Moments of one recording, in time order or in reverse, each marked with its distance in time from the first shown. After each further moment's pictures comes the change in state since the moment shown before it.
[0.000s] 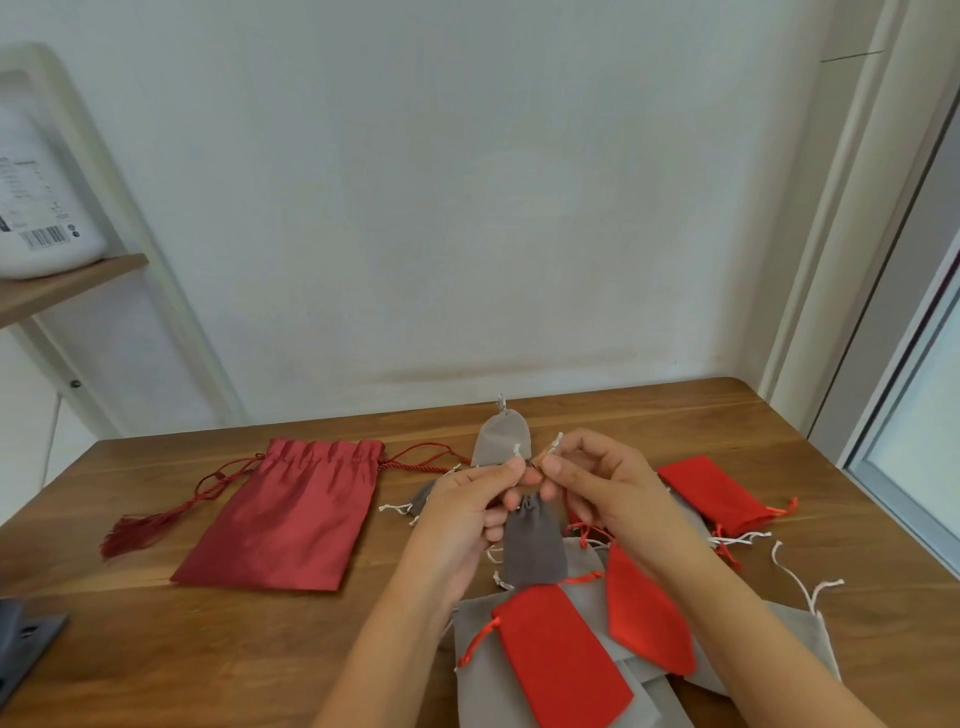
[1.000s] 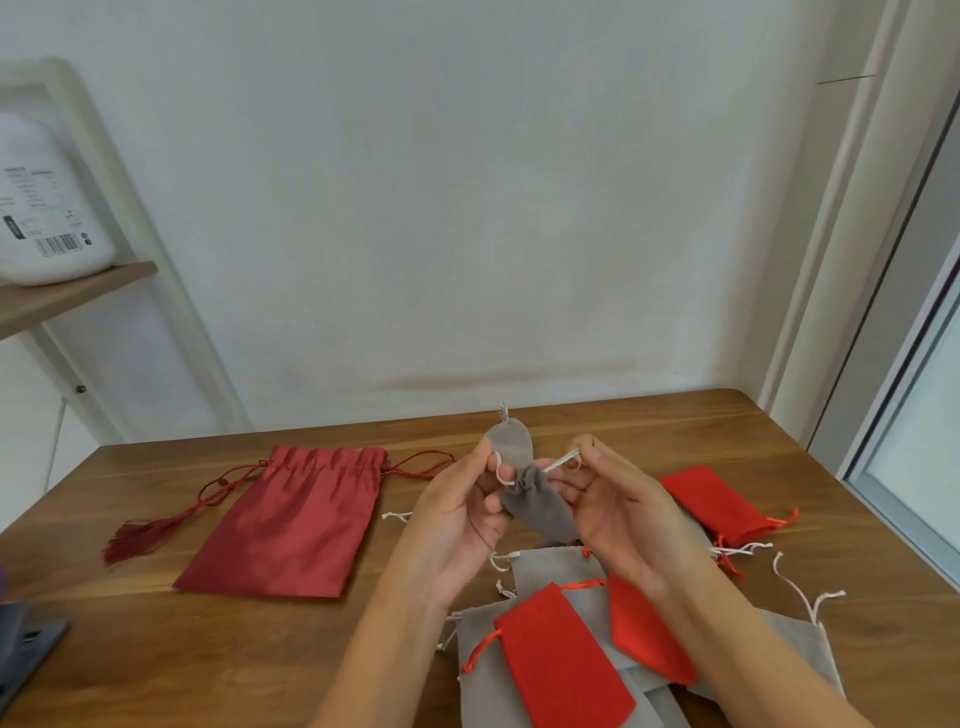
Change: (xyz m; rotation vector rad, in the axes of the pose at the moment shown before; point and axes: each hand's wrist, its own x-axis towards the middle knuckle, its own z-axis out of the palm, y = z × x) left_hand 0.002 0.007 -0.007 -0.496 -0.101 -0.002; right_hand 0.004 0.007 -0.001 0.630 -0.095 0.155
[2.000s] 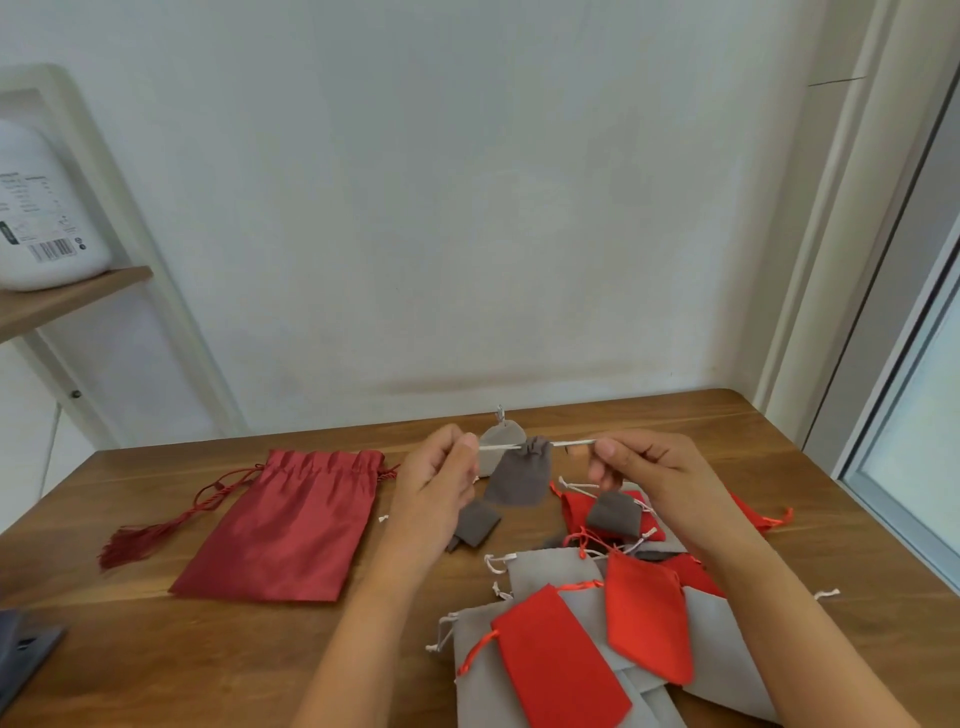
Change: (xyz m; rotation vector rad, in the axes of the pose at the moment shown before) left_hand 0.010 0.012 -0.015 0.829 0.029 0.494; right_hand -0.010 -0.040 -0.014 -0.916 0.125 -0.301
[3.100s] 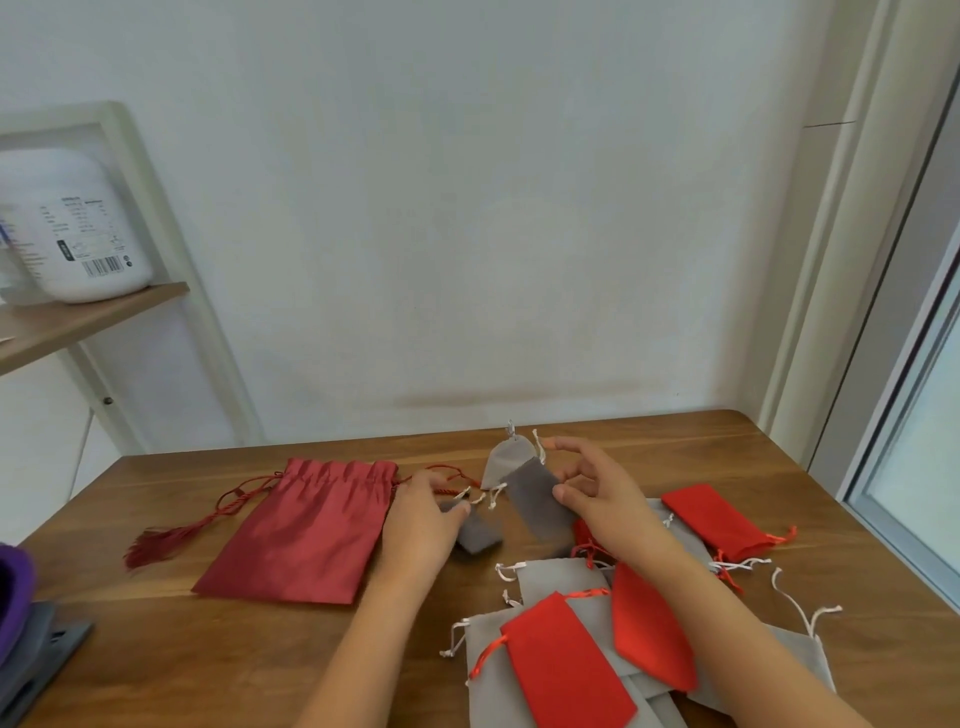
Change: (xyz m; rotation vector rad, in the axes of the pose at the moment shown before) left_hand 0.008 -0.051 -0.026 0.811 0.144 -0.344; right_hand 0.017 0.038 0.037 -0.167 0.015 0.114
